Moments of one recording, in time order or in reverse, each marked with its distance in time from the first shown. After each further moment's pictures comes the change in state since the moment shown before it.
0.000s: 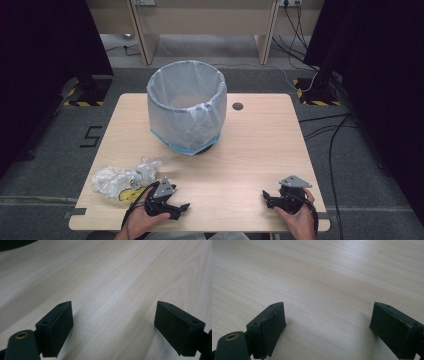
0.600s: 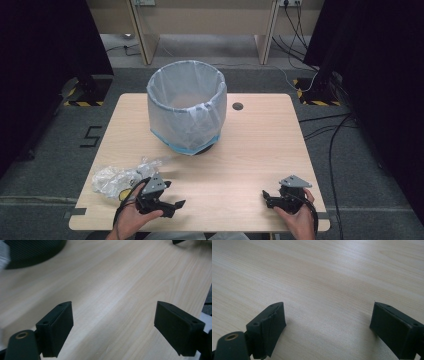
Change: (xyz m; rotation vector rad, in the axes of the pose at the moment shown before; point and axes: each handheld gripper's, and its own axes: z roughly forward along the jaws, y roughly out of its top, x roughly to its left) left arm 0.004 0.022 -0.042 -0.050 0.006 -0.048; right arm 0.000 0.000 0.000 0.003 0.000 -0.002
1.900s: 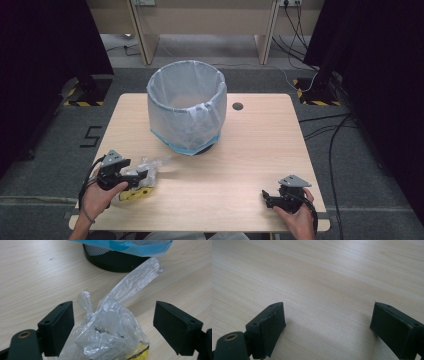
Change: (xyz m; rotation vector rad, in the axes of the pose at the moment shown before) left arm 0.096 -0.003 -0.055 -0.029 0.254 -0.182; right arm 0.001 0.001 0.001 -0.001 0.003 0.003
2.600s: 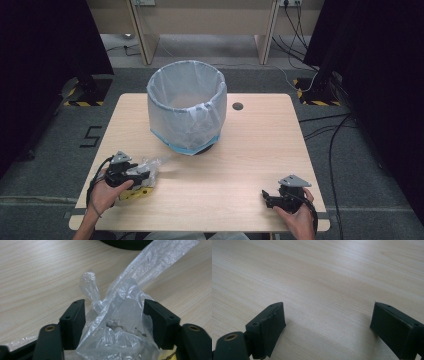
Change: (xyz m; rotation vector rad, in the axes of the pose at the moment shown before) left arm 0.014 -0.015 0.033 0.098 -0.022 -0.014; right arm 0.000 0.000 0.000 0.001 0.001 -0.007
